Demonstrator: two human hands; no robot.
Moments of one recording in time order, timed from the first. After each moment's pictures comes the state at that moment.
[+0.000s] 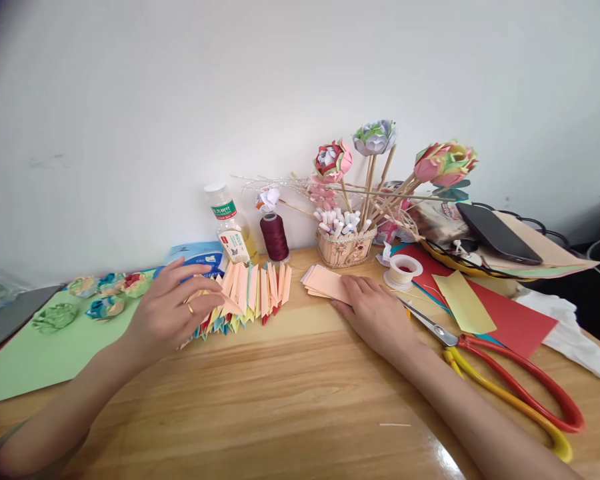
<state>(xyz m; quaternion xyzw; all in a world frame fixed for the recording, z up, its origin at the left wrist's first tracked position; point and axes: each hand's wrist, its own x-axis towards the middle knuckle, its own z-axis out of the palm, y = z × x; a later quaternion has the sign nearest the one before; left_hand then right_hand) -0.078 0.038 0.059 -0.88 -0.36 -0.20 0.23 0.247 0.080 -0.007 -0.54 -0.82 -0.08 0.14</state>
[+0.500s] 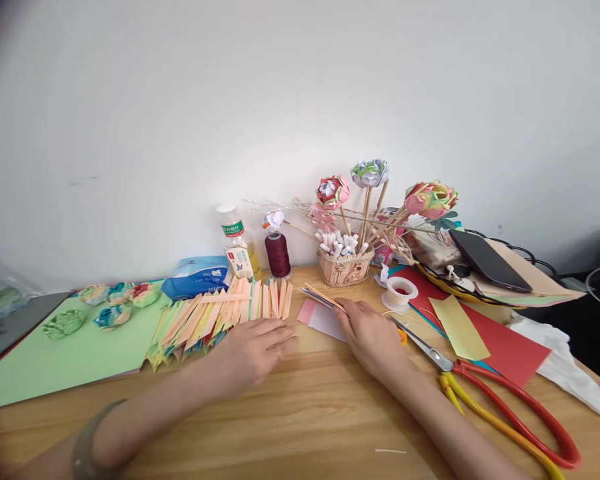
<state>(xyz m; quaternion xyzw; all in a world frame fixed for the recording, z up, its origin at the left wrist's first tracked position) 0.004 0.038 0.024 -0.94 -0.27 -0.10 0.19 0.241 0.072 0.005 -0.57 -0.80 -0.02 0.19</state>
